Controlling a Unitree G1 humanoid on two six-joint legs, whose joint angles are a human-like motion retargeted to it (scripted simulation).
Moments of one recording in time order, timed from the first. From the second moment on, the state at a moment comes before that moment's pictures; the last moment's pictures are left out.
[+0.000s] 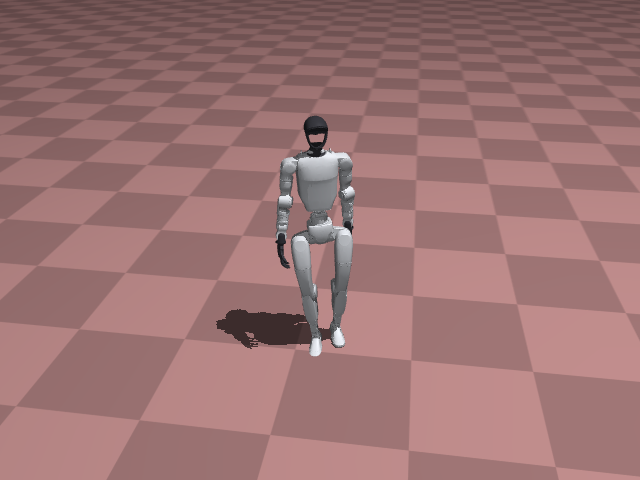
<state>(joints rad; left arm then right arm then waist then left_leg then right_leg) 0.19 0.06 0.36 1.55 0.70 -0.12 -0.02 0.03 -0.12 -0.26 1.44 -0.16 -0.13 0.09 0.08 -0.07 -0.01 0.01 -0.13 0.07 0.17 -0.13 0.08 -0.02 0.00 -0.19 0.05 0.00 -0.09</state>
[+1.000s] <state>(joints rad) 0.05 0.07 0.22 1.37 0.66 -0.19 -0.08 0.06 -0.15 -0.11 1.42 -0.36 -0.20 0.00 0.13 -0.03 0.03 -0.25 -0.12 0.00 0.17 -0.04 0.01 -0.10 -0.04 -0.21 0.15 -0.18 -0.09</state>
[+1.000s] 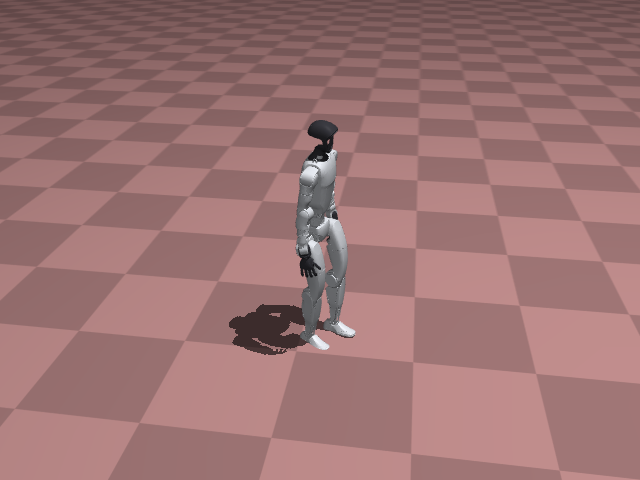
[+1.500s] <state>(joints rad) 0.10 0.07 0.23 1.40 0.74 -0.16 -0.08 0.10 -0.11 -0.15 1.43 -0.30 -0.15 -0.03 0.18 0.01 -0.07 -0.10 -0.14 -0.07 0.17 -0.10 0.10 -0.19 -0.01 -0.19 0.63 -0.23 0.07</state>
